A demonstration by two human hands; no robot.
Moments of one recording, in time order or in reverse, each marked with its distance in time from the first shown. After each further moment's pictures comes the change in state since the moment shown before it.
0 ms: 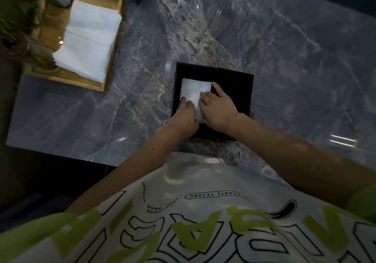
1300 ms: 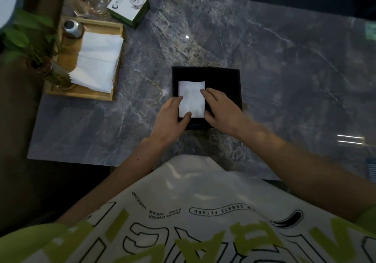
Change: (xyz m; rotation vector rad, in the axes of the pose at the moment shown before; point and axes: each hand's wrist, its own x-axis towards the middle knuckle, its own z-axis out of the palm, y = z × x) left_hand -0.055 -0.038 0.011 -0.111 0.549 0.306; right_hand -0.070 -0.035 -0.001 0.705 0.385 0.277
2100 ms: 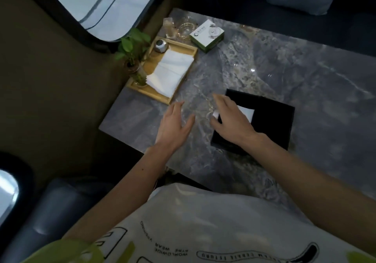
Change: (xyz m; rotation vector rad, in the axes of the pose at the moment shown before) left_hand -0.055 -0.003 -0.071 0.106 0.422 -0.257; right_hand 0.046 -0.068 -0.011 0.240 0.082 -0.316
